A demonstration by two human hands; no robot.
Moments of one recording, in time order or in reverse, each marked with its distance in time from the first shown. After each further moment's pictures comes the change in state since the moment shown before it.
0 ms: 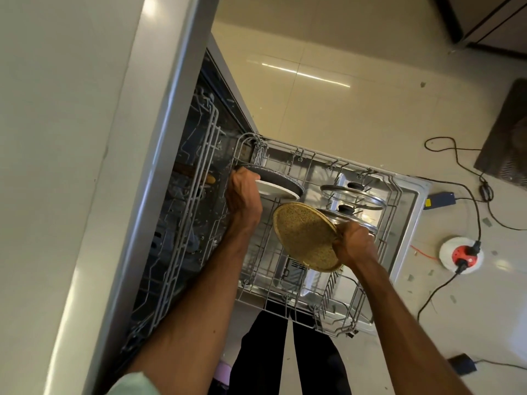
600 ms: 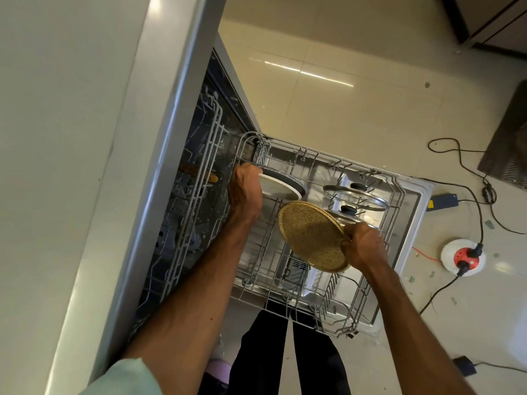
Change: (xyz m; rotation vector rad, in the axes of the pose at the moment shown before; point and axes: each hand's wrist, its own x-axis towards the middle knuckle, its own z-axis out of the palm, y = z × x) left_hand 0.014 -0.005 0.009 -0.027 -0.044 0.004; right_hand 0.000 0.008 -0.011 0.012 0.005 -0.054
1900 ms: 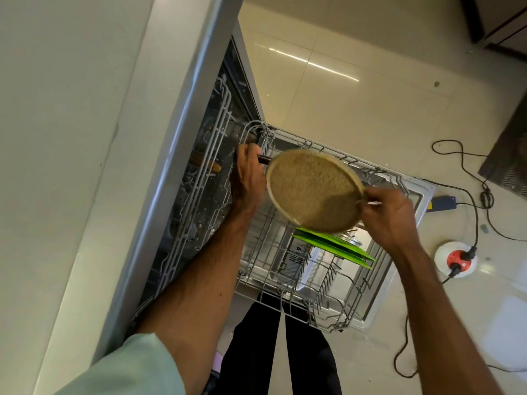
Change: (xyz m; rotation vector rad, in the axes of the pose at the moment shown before) left_hand 0.000 -0.001 -0.001 -0.307 0.124 0.039; right_hand 0.000 -0.041 -0.068 0.194 0.213 -0.156
